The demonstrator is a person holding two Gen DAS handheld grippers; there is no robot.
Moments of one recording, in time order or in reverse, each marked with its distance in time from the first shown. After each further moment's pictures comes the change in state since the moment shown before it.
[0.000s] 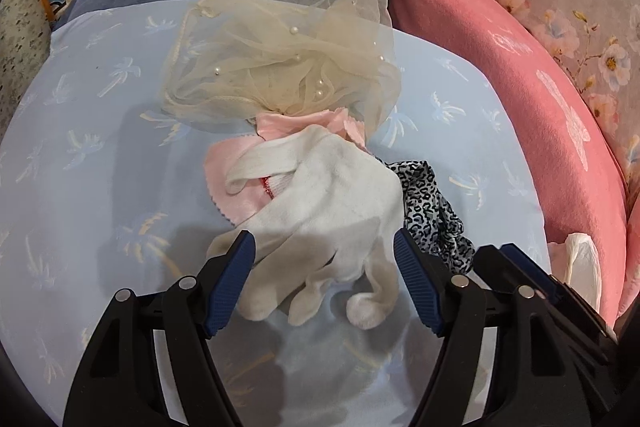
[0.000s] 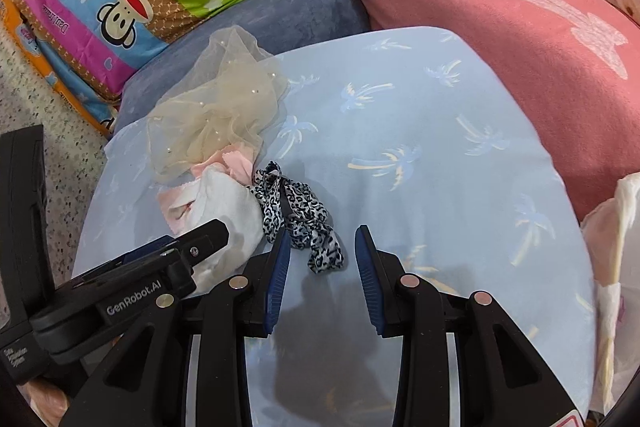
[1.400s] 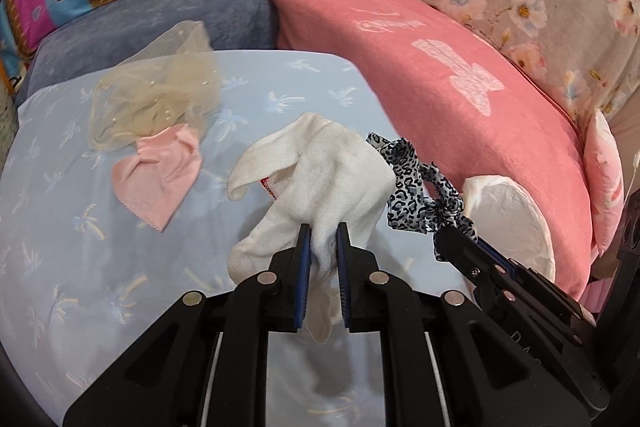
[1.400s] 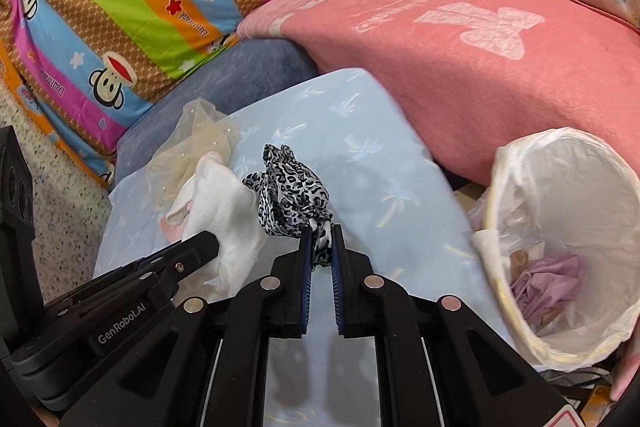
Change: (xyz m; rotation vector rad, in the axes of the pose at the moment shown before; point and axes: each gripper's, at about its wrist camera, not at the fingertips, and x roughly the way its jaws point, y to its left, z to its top) left arm -0.065 -0.122 -0.048 0.231 -0.079 -0.121; right arm -0.129 -0.081 -0.047 0.145 -0.181 -0.035
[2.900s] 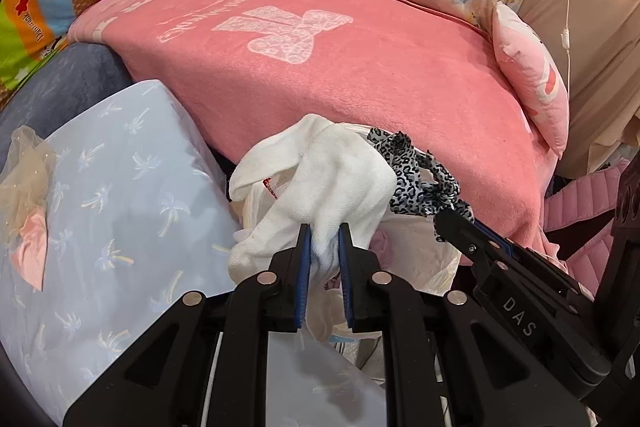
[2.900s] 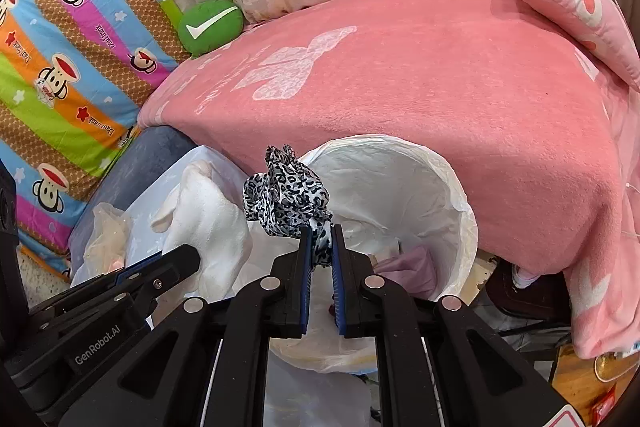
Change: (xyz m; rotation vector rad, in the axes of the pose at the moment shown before) left arm 0.026 -0.191 -0.024 0.366 0.061 -0.158; right arm -0.102 -0.192 -0.018 0.298 -0.152 -0.193
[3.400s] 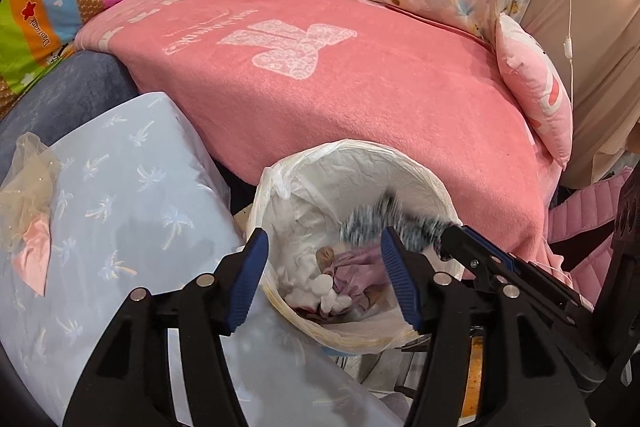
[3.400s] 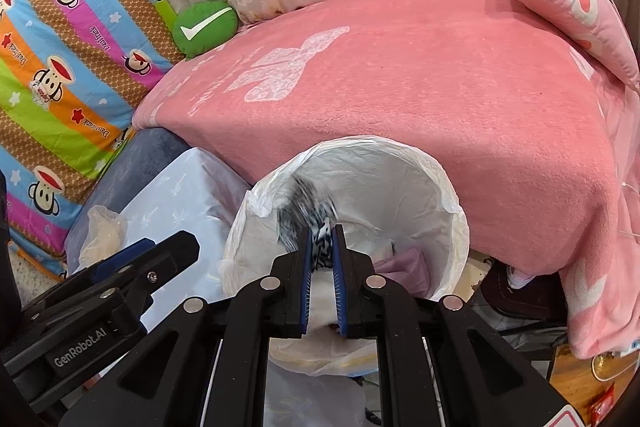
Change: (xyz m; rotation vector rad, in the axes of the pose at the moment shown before) left arm -0.002 -0.001 0.004 -0.012 -0.047 0.023; right arm 0.004 -0.003 0.000 0.004 0.000 -0.014
